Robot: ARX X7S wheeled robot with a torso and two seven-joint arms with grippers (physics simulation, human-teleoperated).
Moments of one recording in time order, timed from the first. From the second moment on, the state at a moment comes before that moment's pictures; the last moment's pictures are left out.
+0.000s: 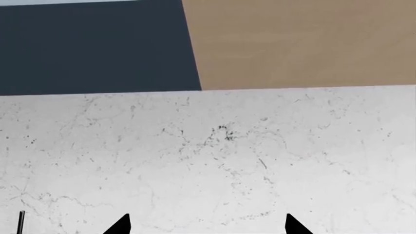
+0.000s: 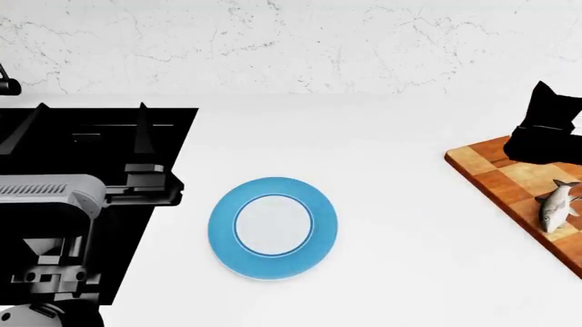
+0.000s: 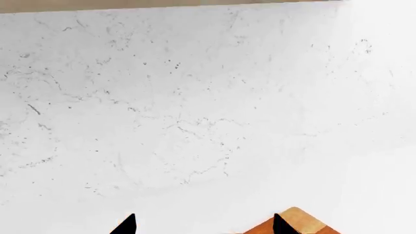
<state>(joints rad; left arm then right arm) -0.28 -0.40 0.01 0.88 -0.42 -0.57 -0.37 0.69 0.91 0.26 -0.66 1.68 1.00 1.06</state>
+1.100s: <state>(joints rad) -0.27 -0.42 0.02 0.89 -0.44 -0.54 -0.39 0.43 0.72 0.29 -0.96 1.37 0.98 0.81</state>
